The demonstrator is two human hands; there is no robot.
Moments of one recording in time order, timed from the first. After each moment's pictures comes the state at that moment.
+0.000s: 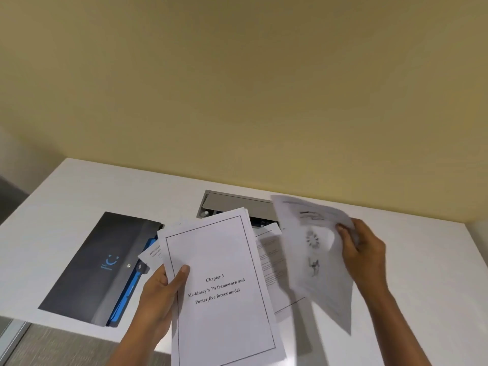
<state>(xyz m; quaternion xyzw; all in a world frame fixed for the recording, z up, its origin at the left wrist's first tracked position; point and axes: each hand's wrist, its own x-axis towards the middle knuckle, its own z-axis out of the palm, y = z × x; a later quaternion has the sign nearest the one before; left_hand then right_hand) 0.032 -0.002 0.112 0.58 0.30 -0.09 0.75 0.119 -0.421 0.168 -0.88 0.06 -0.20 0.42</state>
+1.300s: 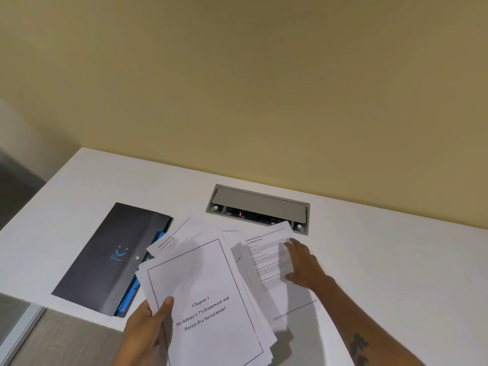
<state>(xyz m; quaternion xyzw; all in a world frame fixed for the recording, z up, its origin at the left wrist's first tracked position) -0.022 0.024 0.080 0.64 0.47 -0.10 0.59 0.157 -0.343 0.043 -0.95 -0.11 0.28 0.11</state>
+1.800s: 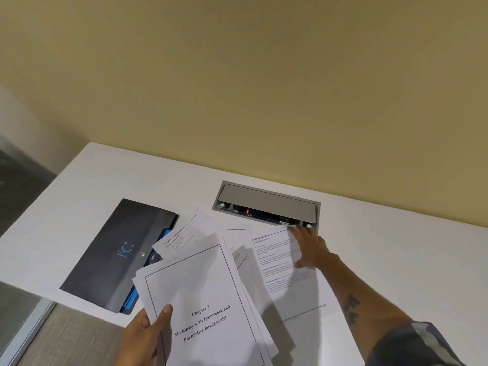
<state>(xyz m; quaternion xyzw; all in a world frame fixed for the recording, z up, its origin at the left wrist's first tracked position) -0.029 0.022 0.087 0.65 0.50 -0.10 0.57 0.219 -0.340 0.039 -0.94 -0.12 0.31 0.04</state>
